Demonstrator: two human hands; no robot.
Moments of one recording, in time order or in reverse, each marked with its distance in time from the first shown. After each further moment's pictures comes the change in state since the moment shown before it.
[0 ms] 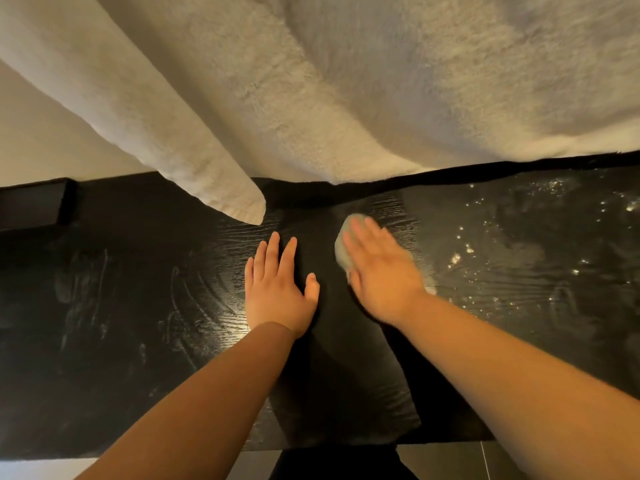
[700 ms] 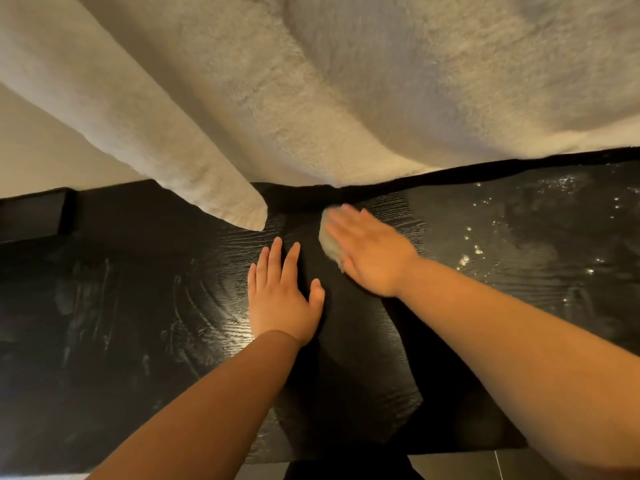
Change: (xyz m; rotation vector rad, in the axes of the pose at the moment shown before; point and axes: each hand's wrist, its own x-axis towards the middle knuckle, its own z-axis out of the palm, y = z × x) left_hand 0.001 -0.003 0.003 -0.020 0.026 0.011; right_hand 0.055 0.012 -0.004 0.007 -0.087 -0.212
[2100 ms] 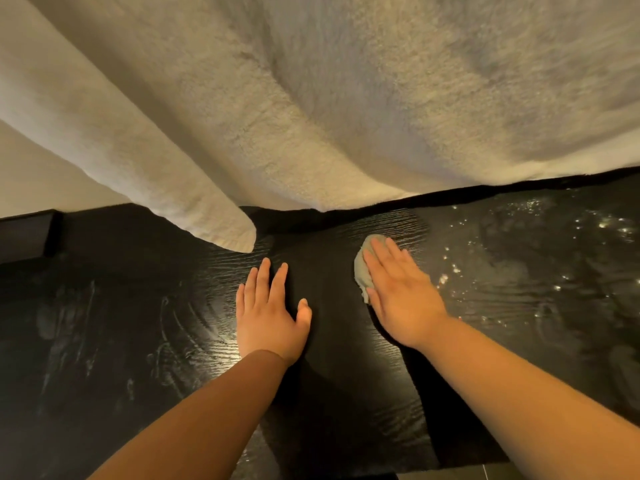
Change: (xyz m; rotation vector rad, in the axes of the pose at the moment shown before) left_hand 0.001 0.000 -0.004 0.020 -0.030 0.003; right_hand -0.081 0.004 -0.002 -0.009 0.059 0.258
